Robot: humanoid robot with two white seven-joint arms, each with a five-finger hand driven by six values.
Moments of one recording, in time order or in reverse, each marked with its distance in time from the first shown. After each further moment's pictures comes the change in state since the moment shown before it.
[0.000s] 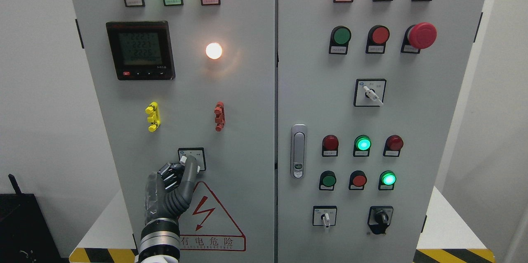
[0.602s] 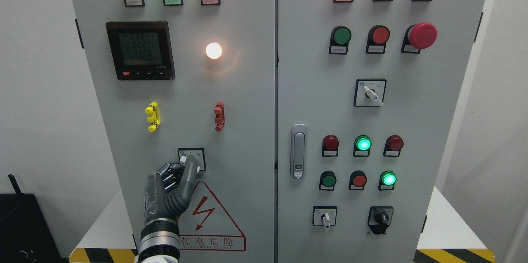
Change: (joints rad) left arm 0.000 0.000 -0.001 0.001 0.000 0.000 0.001; right arm 0.000 0.000 0.000 0.000 0.000 0.000 0.000
